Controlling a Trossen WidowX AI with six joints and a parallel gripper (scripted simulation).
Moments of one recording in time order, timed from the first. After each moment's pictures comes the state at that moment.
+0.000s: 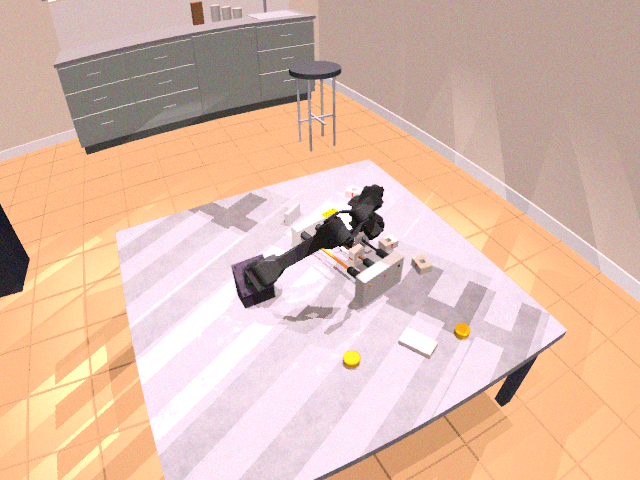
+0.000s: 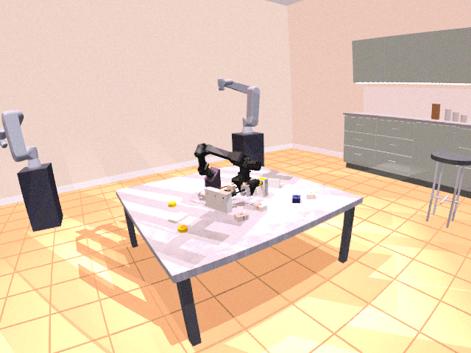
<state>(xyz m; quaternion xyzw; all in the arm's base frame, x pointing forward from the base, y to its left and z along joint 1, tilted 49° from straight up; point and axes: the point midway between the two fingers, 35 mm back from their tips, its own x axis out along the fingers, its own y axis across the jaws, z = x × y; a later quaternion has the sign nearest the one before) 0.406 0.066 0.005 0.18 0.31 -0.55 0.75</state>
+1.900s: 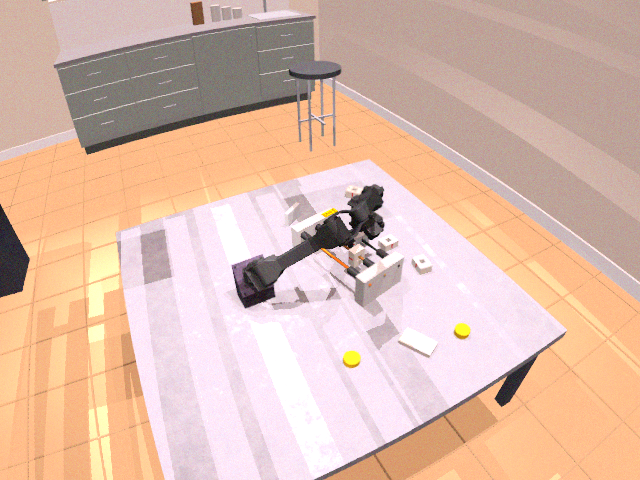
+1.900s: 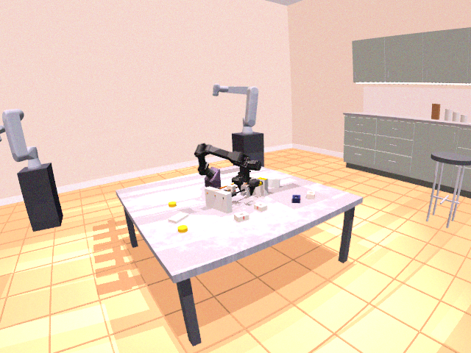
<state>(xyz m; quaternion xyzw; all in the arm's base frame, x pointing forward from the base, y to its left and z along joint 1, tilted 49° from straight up) 0.406 0.066 0.005 0.18 0.31 -0.55 0.75</state>
